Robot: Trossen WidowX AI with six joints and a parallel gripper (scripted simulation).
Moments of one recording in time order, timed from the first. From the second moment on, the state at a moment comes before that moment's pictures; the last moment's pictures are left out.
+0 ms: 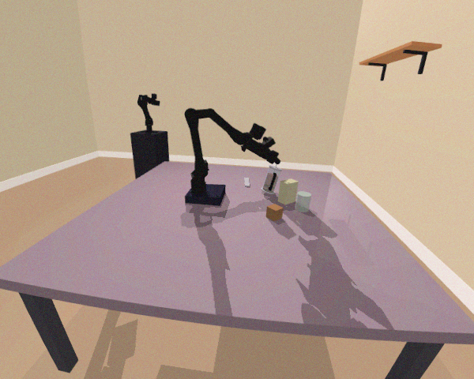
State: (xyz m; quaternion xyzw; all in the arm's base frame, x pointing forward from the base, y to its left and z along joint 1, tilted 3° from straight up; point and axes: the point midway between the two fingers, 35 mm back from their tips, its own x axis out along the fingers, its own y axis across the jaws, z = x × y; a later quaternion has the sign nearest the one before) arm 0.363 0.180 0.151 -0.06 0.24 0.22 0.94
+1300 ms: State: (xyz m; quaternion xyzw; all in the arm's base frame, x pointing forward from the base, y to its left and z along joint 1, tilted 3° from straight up) arm 0.366 0.181 0.150 -0.06 0.25 0.22 0.94
